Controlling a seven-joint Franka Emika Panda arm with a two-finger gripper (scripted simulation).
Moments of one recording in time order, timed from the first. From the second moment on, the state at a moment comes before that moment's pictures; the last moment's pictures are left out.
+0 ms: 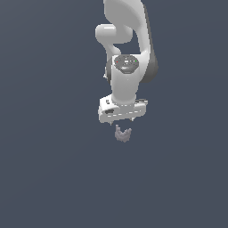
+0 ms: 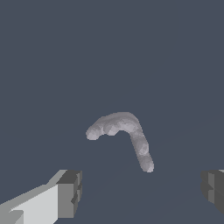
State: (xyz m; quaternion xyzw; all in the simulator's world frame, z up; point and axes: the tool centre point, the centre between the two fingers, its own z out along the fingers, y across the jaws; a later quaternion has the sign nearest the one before) arm -0.007 0.035 0.162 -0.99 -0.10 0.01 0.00
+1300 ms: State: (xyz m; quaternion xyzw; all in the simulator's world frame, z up) arm 0.006 0.039 0.151 -0.91 -0.42 0.00 0.00
